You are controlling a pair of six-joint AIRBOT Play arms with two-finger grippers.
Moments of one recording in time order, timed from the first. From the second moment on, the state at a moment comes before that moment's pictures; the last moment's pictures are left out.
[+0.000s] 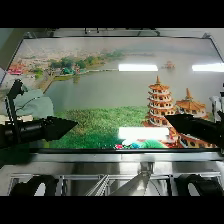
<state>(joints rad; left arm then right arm) 0.03 -0.53 0.64 -2.53 1.27 1.96 0.01 -0.41 0.58 -0.81 1.03 1.44</state>
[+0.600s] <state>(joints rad) 0.03 -0.75 0.98 -1.98 1.19 1.90 0.01 -0.41 0.58 -0.81 1.03 1.44</state>
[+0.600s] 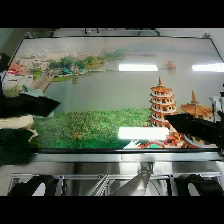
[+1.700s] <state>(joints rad) 0.30 -1.79 1.71 -1.60 1.34 1.83 0.01 -0.41 0.58 -0.81 1.02 1.44</state>
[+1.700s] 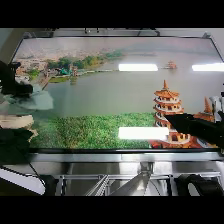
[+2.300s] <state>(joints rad) -0.24 -1.53 1.89 -2.36 1.47 1.95 0.01 -0.41 0.58 -0.81 1.02 1.44</state>
